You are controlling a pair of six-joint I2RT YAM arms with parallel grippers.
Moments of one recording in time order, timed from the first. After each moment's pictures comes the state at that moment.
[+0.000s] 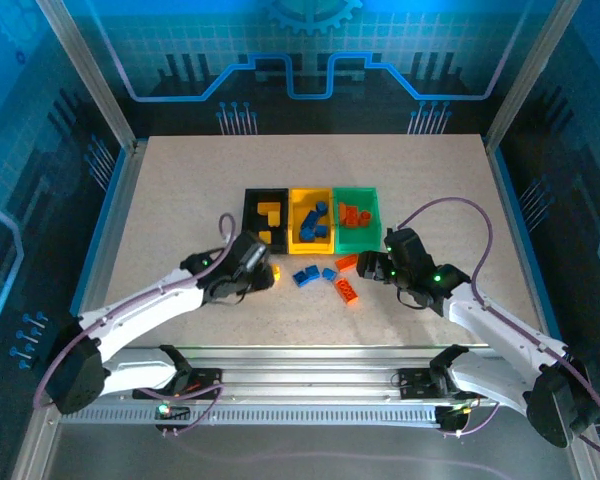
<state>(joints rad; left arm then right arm) -0.70 1.23 0.86 -0.65 -0.13 -0.89 0.54 1.02 0.65 -0.48 0.13 0.62</state>
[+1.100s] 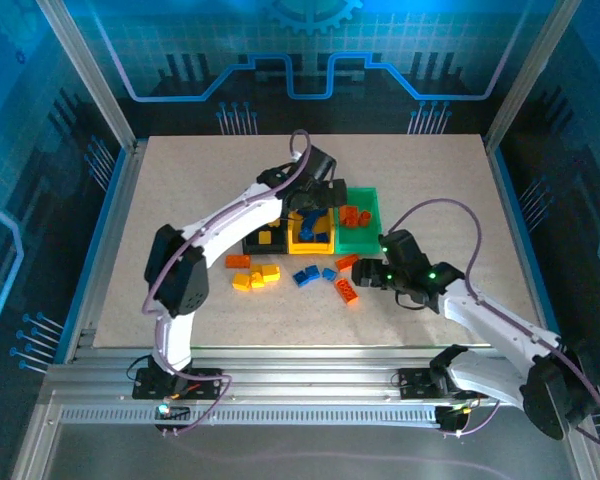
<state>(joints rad) -0.66 1.94 1.76 -0.68 -0.15 -0.72 0.56 1.09 0.65 -0.51 0.02 0.55</state>
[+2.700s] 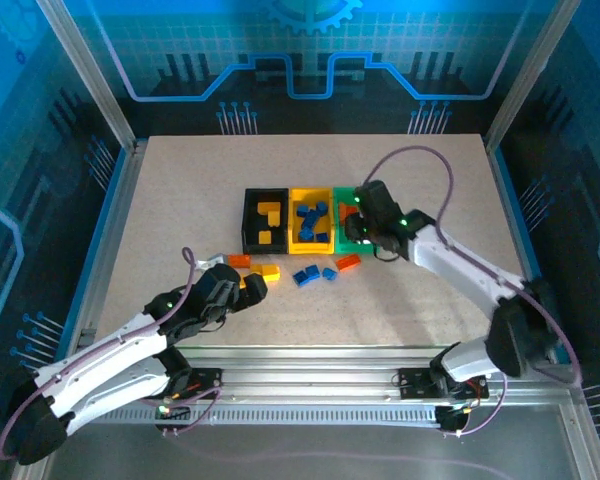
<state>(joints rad) -0.73 0.80 0.50 -0.58 -0.21 -1.06 0.54 1.50 1.16 -0.58 0.18 0.46</state>
